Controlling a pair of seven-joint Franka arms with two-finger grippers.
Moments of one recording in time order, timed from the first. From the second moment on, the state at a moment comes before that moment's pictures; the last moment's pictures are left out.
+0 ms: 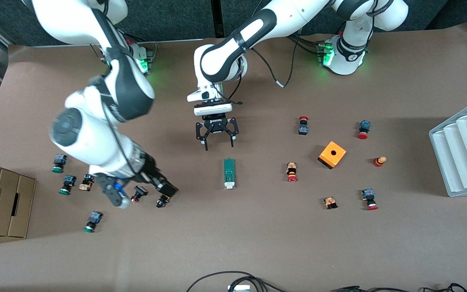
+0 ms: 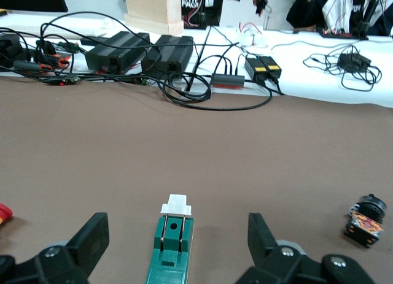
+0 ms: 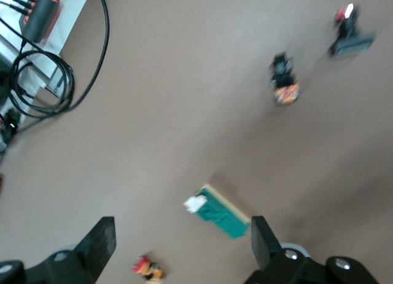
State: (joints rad) left arm -0.84 0.68 -0.31 -1.62 1.52 2.03 -2.19; right arm 0.55 0.51 -0.20 -1.32 0.34 1.98 1.19
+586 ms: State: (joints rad) left arm -0.87 0.88 -0.31 -1.63 1.81 1.86 -2.49; right arm 0.60 0.73 -0.16 -1.19 0.36 2.04 1.72
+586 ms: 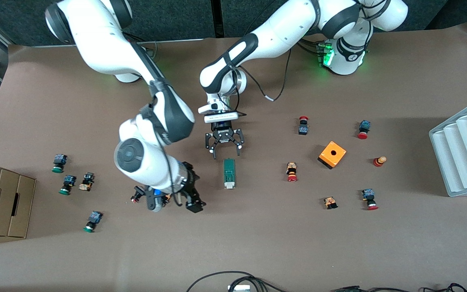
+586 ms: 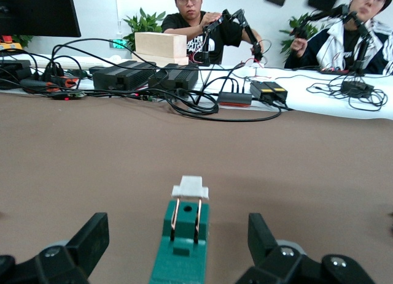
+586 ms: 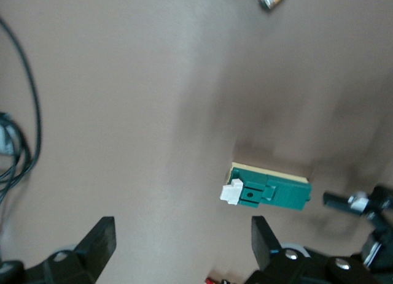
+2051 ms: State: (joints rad) left arm -0.89 1.02 -0.27 -1.61 1.97 1.80 -2.56; right arm 0.65 0.95 -0.09 -1.13 0.37 2.13 1.98
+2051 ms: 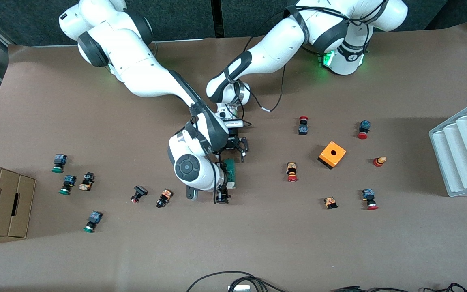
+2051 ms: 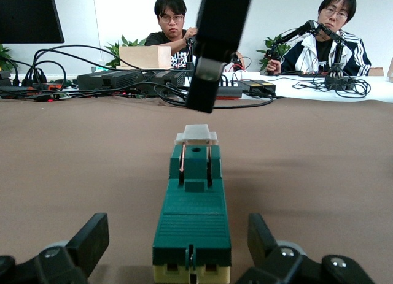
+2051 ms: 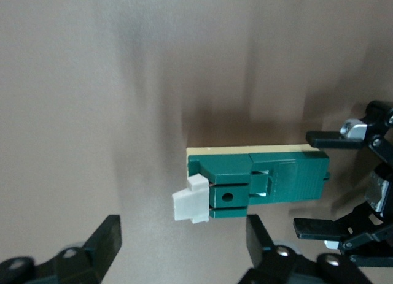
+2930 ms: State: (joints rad) left arm -0.90 1.06 -0.27 -1.56 1.97 1.80 -2.54; right arm 0.67 0.97 -0.10 -1.13 0.37 2.14 1.98
